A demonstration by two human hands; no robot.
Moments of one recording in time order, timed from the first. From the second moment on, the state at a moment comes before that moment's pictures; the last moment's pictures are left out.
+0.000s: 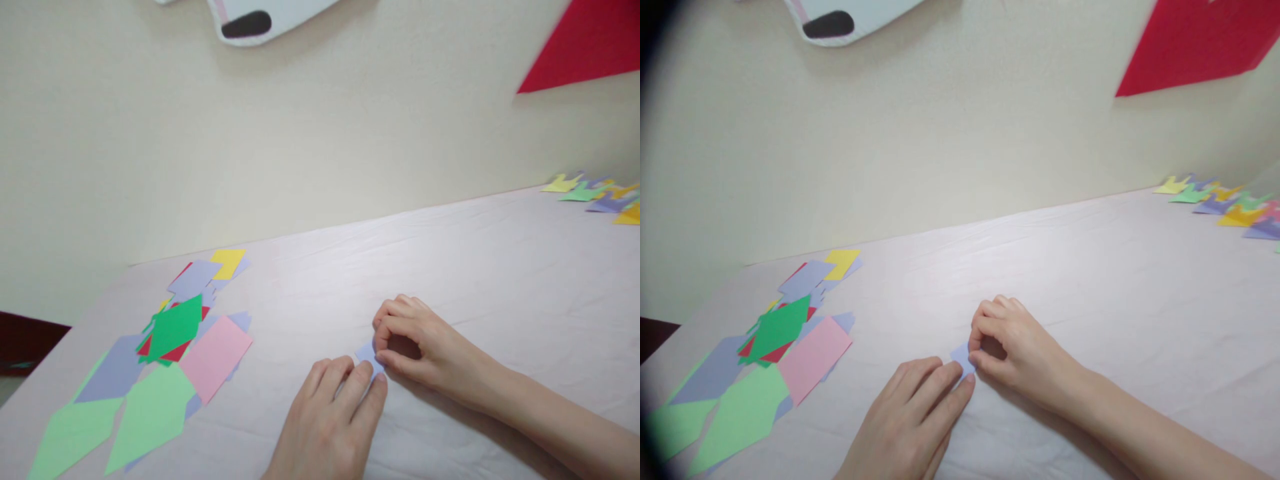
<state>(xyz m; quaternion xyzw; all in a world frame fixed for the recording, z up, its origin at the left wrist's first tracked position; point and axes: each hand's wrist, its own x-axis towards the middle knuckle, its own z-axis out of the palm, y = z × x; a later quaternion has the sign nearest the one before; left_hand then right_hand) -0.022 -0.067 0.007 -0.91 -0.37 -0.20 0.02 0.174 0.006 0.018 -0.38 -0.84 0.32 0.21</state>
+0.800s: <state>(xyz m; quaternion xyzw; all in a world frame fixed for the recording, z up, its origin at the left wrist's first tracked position) -0.019 -0.068 0.012 -0.90 -0.39 -0.20 -0.04 0.173 -0.001 0.023 -0.41 -0.83 0.32 0.18</state>
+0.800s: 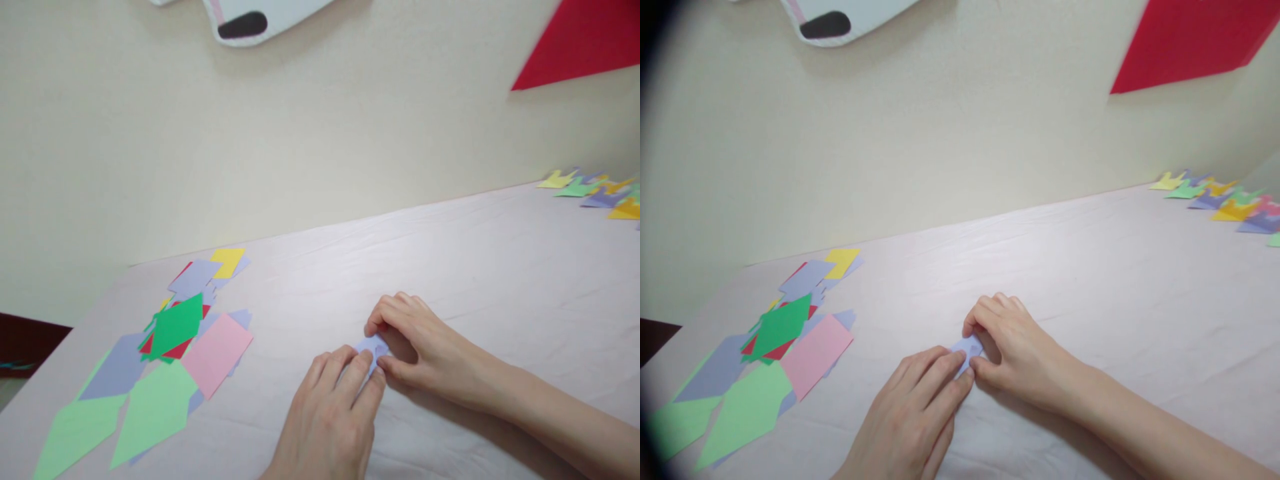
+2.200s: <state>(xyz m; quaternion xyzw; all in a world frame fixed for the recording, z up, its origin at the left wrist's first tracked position) -0.021 -0.049 0.041 -0.92 -0.35 -0.10 -0.13 0.181 0.004 0.009 -0.41 -0.75 0.40 0.34</state>
